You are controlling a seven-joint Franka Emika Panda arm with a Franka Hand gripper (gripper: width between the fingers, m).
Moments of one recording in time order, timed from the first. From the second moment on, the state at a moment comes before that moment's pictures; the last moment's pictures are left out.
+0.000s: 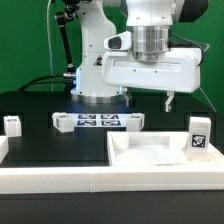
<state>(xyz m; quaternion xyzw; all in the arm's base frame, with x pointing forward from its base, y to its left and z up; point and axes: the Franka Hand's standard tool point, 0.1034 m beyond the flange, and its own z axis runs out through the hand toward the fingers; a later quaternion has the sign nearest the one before) 0.442 0.069 0.062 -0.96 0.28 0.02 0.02</state>
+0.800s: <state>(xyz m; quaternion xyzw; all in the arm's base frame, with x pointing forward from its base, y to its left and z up) 0.415 0.044 0.049 -0.96 0.26 0.02 0.01</state>
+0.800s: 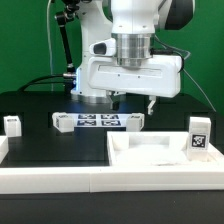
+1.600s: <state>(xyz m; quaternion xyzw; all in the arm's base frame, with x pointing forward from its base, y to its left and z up) 0.415 0.030 0.048 -0.96 0.25 0.11 0.03</state>
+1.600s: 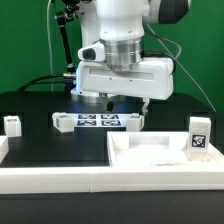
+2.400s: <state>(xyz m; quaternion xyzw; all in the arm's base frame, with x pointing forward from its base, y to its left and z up) 0.408 0.026 0.045 -0.90 0.27 0.34 0.10</state>
